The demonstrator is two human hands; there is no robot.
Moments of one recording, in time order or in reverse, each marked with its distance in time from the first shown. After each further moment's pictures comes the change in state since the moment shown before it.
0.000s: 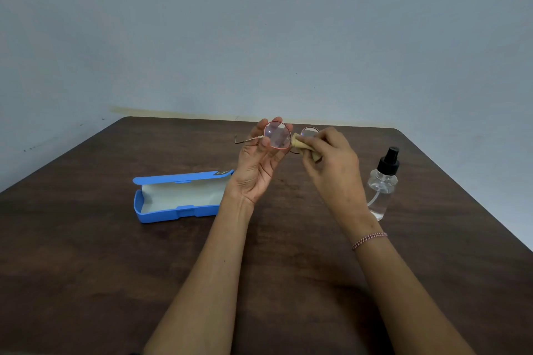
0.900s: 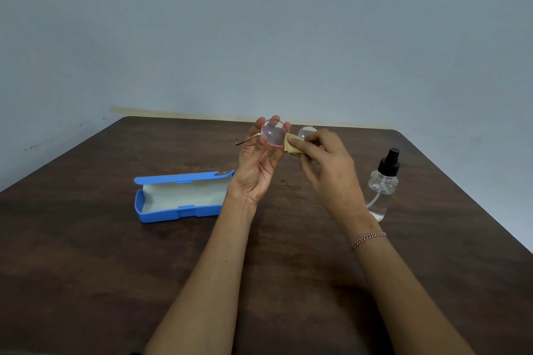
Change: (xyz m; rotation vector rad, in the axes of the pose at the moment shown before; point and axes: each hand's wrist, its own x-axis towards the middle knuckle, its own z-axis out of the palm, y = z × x) left_hand 0.000 -0.001 0.002 -0.070 0.049 0.032; right_hand -0.003 0.000 0.000 0.029 -0.051 -0.097
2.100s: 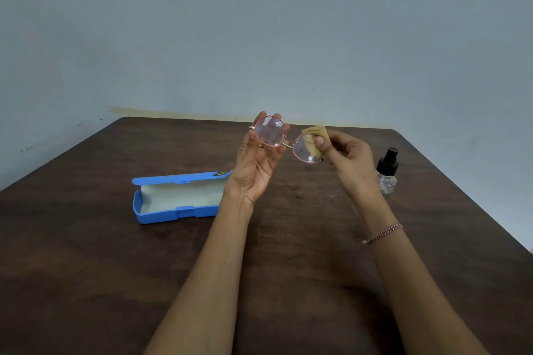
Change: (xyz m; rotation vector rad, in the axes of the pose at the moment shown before) left_hand 0.004 0.004 -0.007 0.036 -0.021 -0.050; right_hand 0.009 0.023 -0.010 0.700 0.002 0.684
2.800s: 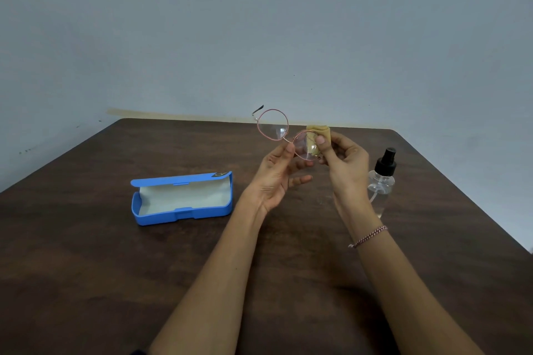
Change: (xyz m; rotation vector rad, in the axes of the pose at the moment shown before) left_hand -0.007 -0.029 0.011 0.373 0.064 -0.251; right_hand -0.004 0.007 0.016 0.216 0.186 0.010
